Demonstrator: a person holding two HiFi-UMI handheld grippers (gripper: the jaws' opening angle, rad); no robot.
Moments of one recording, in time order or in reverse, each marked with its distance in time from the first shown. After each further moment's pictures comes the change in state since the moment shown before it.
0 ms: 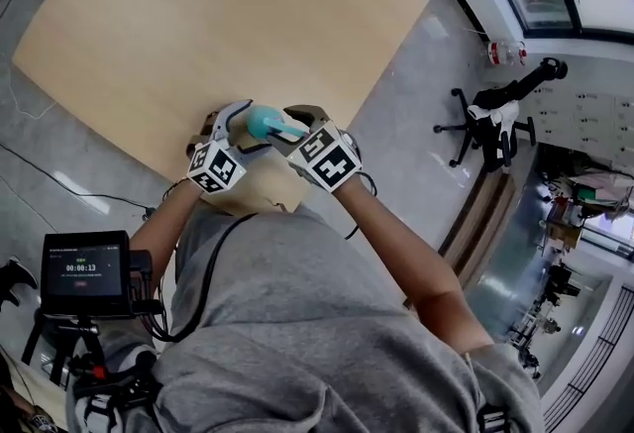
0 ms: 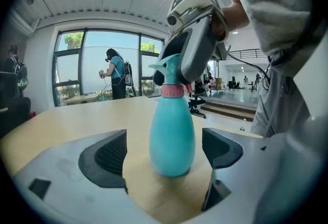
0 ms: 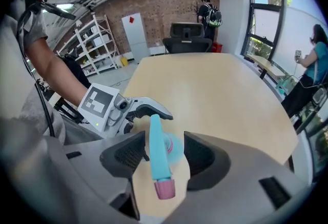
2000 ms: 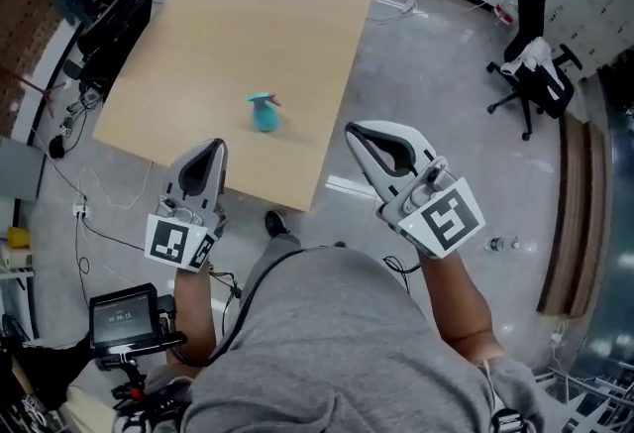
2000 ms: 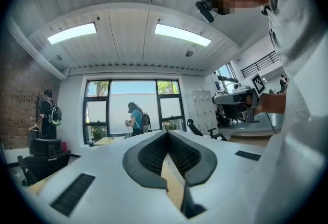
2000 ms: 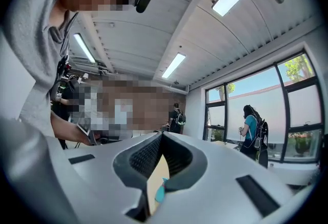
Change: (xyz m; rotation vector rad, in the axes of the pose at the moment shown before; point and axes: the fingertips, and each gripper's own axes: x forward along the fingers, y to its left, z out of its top) left arm -0.149 -0.103 0.277 -0.001 -0.391 0.303; right arm -0.381 0.081 -0.081 -0.039 -1.078 -0.445
